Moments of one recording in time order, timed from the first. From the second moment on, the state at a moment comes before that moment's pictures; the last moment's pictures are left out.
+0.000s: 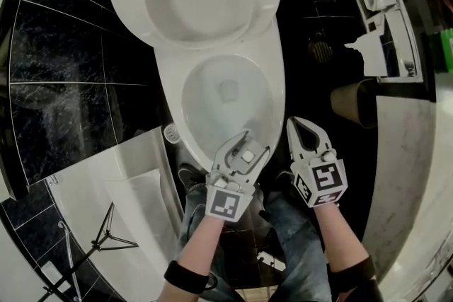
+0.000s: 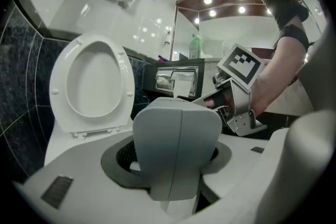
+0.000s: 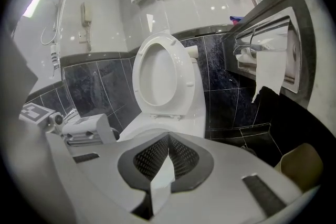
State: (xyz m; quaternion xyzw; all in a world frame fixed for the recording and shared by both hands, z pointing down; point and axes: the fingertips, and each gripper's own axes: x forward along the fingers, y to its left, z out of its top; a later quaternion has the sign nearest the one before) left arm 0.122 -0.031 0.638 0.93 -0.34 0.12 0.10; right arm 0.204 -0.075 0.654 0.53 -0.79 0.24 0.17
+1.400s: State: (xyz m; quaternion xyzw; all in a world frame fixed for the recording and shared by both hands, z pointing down) left arm -0.012 -0.230 0.640 0.85 -0.50 0.14 0.01; right arm 0.167 -0.095 0.677 0.52 -0.80 0.25 0.19
